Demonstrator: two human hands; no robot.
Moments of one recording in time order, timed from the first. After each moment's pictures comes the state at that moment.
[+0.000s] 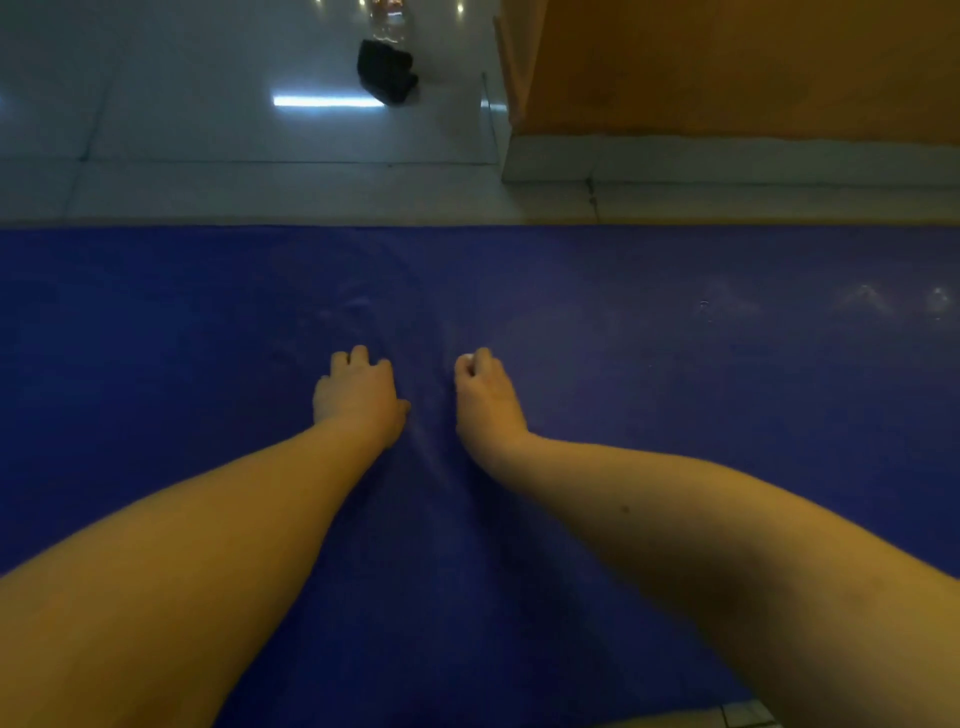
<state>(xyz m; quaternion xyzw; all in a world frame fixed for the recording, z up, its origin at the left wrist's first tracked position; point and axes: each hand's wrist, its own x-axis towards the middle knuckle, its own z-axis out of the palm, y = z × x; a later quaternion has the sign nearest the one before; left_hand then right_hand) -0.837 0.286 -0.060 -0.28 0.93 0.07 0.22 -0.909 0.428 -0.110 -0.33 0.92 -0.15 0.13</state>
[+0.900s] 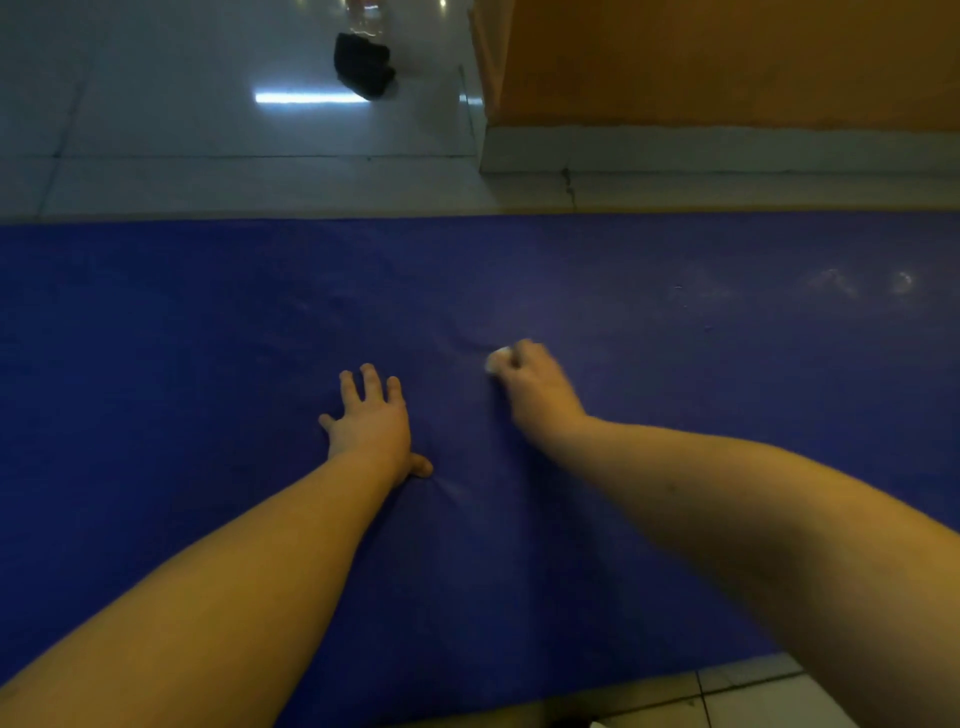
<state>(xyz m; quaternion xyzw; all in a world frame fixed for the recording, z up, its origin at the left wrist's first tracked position) -0.816 0.337 -0.073 -0.25 0.90 0.07 0.34 -0.954 0.512 -0.113 -0.40 0.90 -0.12 0.08</state>
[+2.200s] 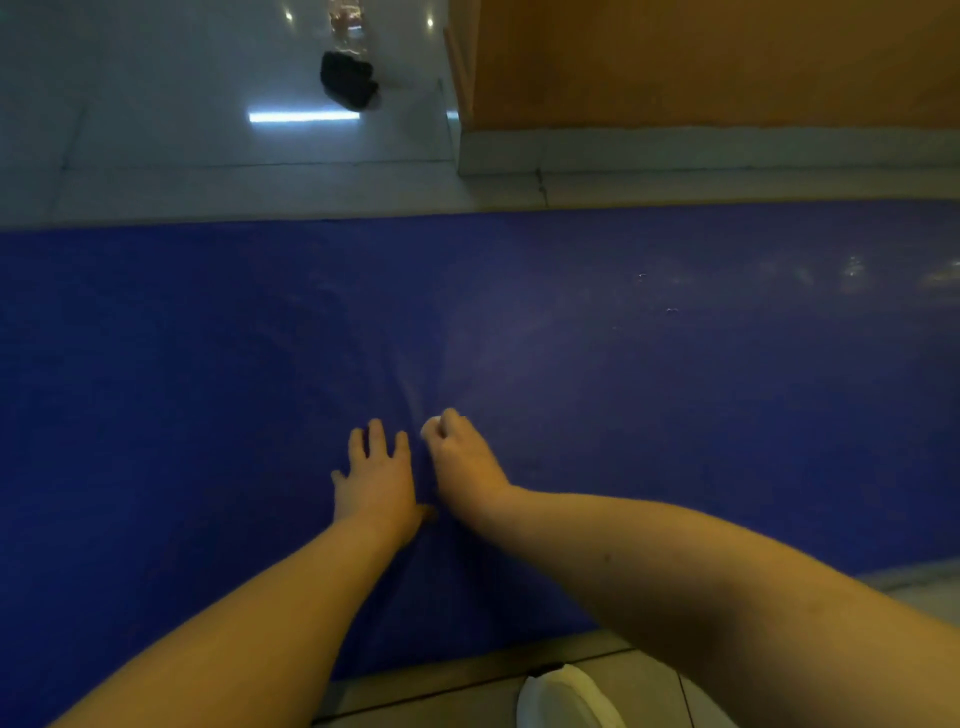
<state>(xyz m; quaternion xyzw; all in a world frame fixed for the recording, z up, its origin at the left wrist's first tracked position) -0.739 0.406 -0.062 -0.25 0.91 0.11 0.31 -0.816 0.505 -0.102 -0.35 0.90 -0.19 0.19</state>
